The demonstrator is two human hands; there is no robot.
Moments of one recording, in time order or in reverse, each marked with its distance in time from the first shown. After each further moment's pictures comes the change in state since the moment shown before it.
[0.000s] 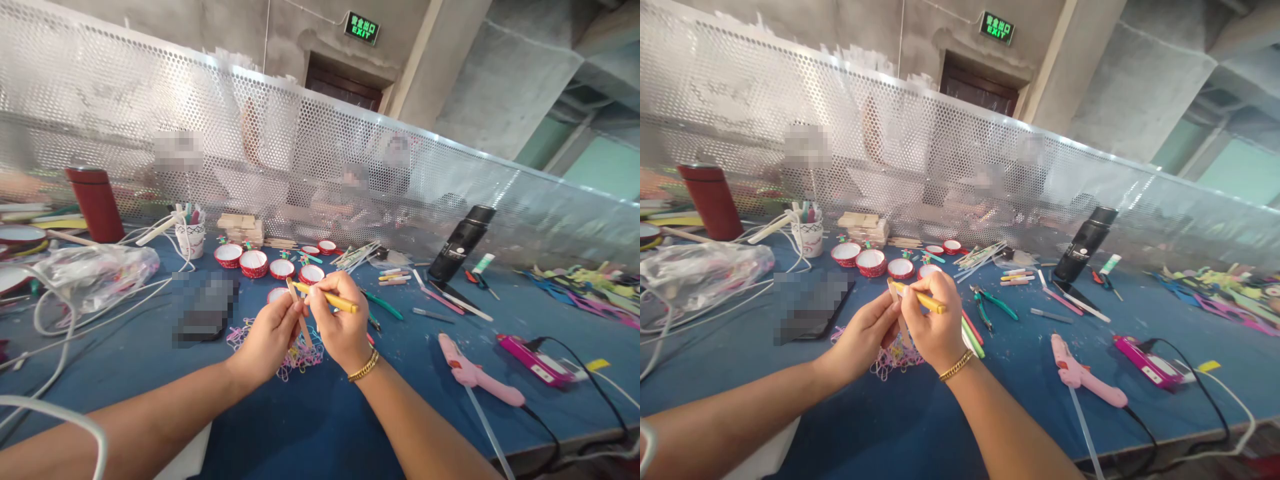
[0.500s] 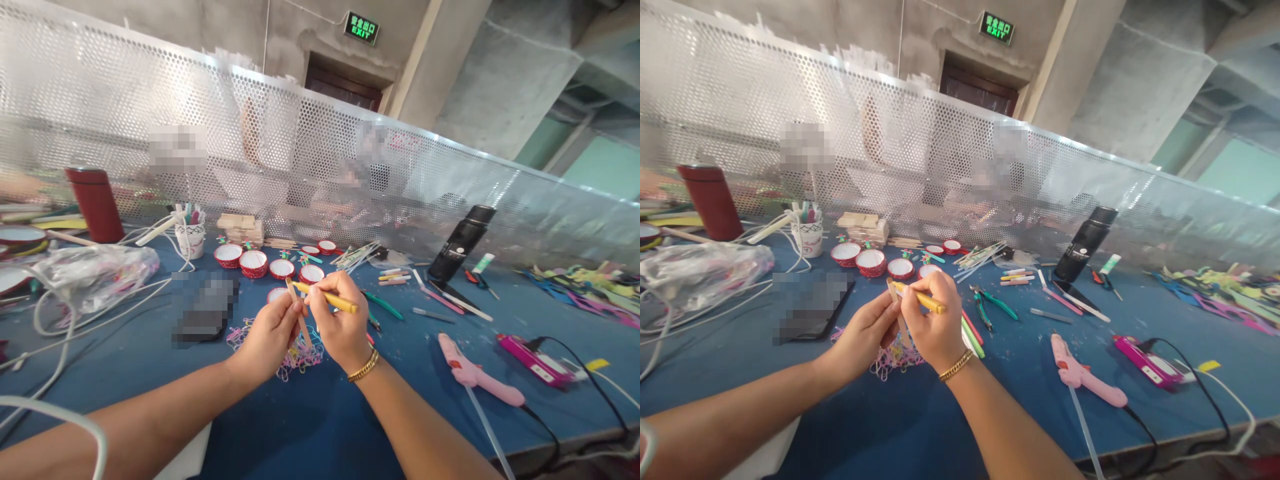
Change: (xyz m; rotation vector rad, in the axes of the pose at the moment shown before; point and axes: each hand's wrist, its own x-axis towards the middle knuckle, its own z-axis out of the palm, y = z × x) left_hand 0.001 0.000 0.000 0.000 0.012 -0.007; right_hand 0.002 -0.001 0.000 -0.020 0.014 0.010
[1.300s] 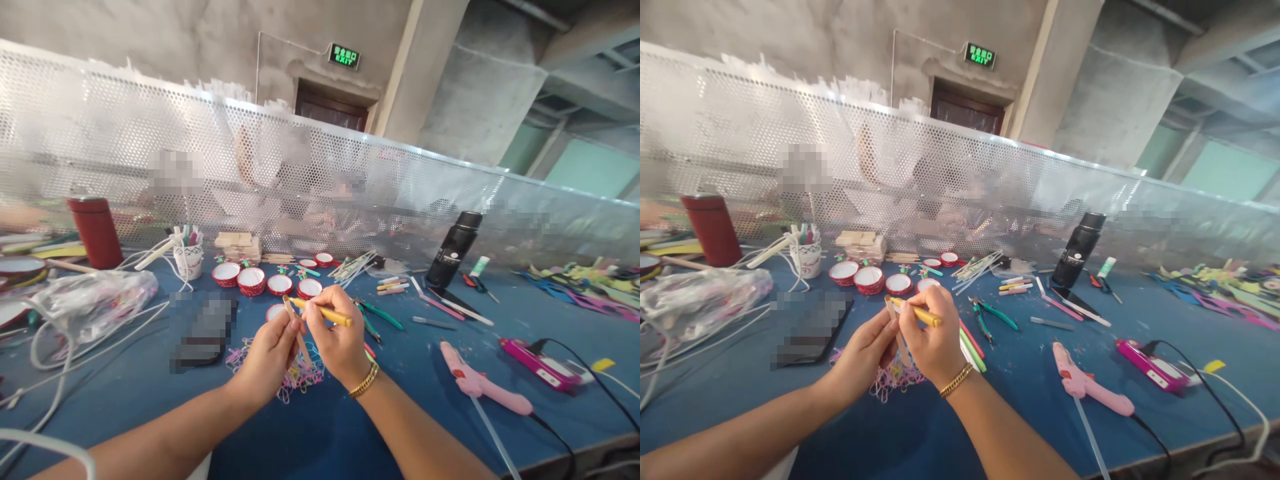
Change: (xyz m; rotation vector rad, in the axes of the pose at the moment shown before) left_hand 0.000 -0.002 -0.001 -0.015 0.023 -0.038; right_hand 0.001 -0.001 0.002 -0.013 -0.010 0.014
